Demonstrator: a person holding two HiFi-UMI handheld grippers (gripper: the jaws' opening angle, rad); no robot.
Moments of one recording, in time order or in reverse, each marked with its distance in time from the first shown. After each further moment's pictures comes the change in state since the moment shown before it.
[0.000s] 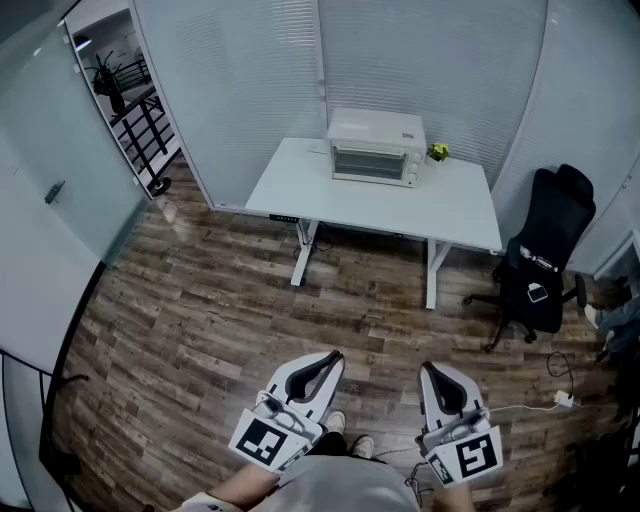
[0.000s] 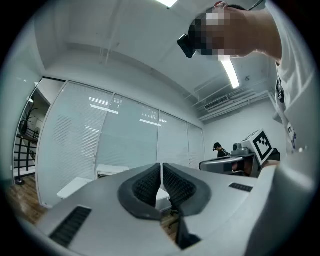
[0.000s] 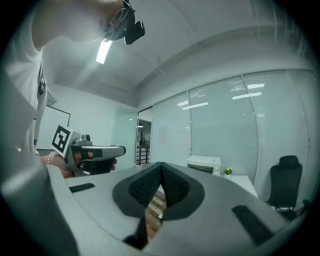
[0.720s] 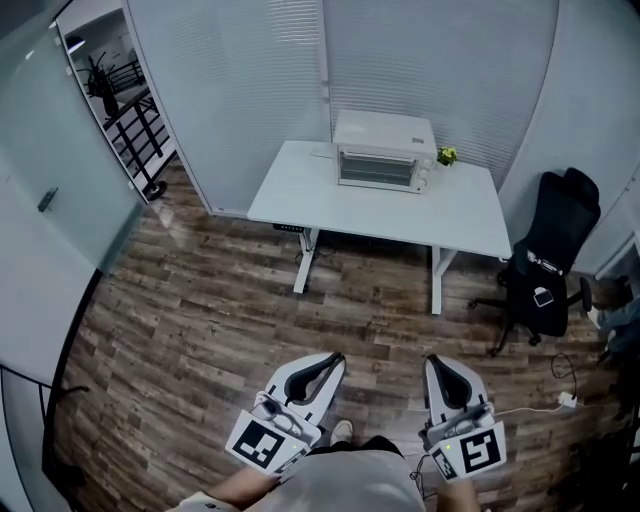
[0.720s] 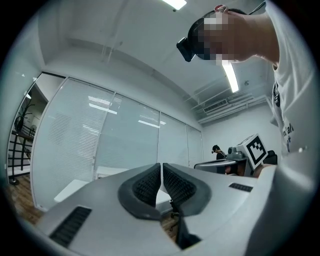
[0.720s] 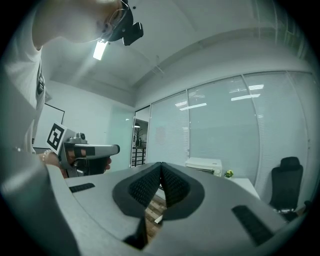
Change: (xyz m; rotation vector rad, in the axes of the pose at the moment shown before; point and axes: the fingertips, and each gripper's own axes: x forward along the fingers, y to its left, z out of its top) left arm 0.014 0.070 0.005 -0.016 -0.024 -0.044; right arm 0.078 -0.005 0.007 -0.009 -0.014 -0.040
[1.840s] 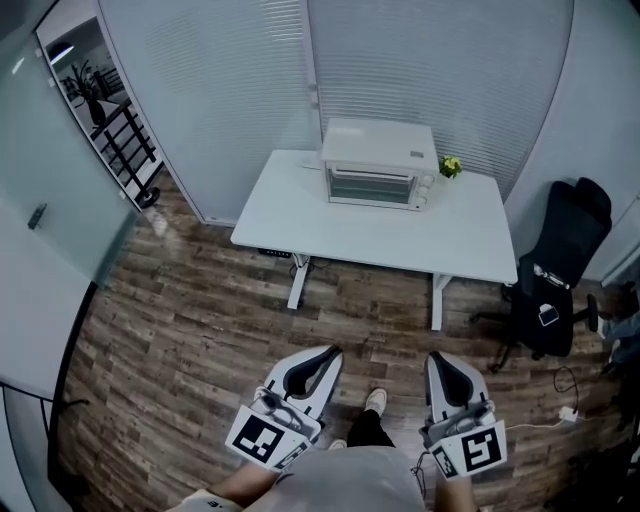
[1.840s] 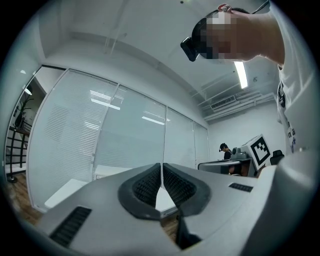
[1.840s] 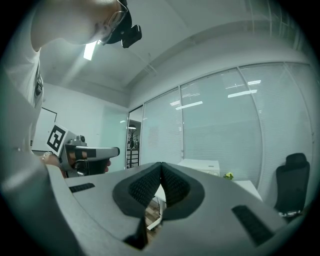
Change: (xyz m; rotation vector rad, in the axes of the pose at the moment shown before) left arm 0.139 0.081 -0.024 -0.020 0.022 0.035; right arm 0.104 -0.118 -0.004 0.036 -0.014 -0.015
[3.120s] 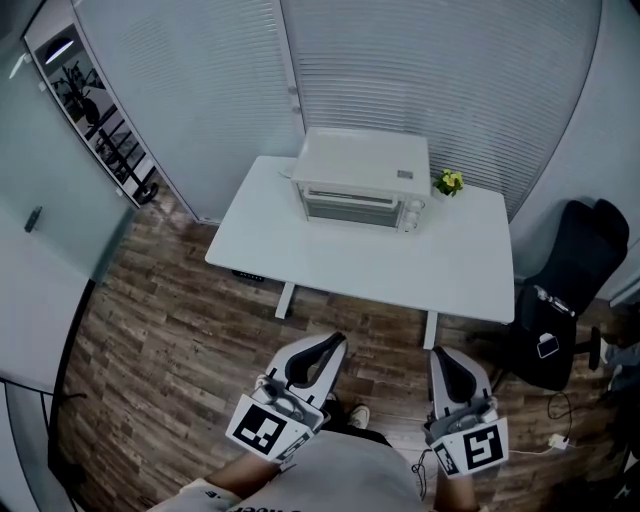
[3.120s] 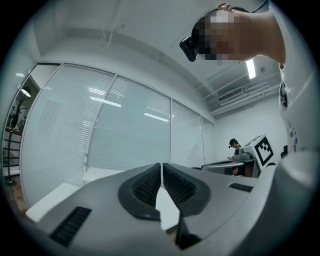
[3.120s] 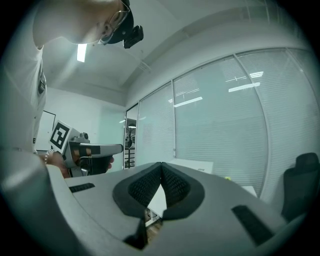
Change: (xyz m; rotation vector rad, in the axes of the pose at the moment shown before) left arm 0.201 0.036 -0.030 0.018 0.021 0.043; right arm 0.090 -0.180 -0.007 0.012 0.019 0.047
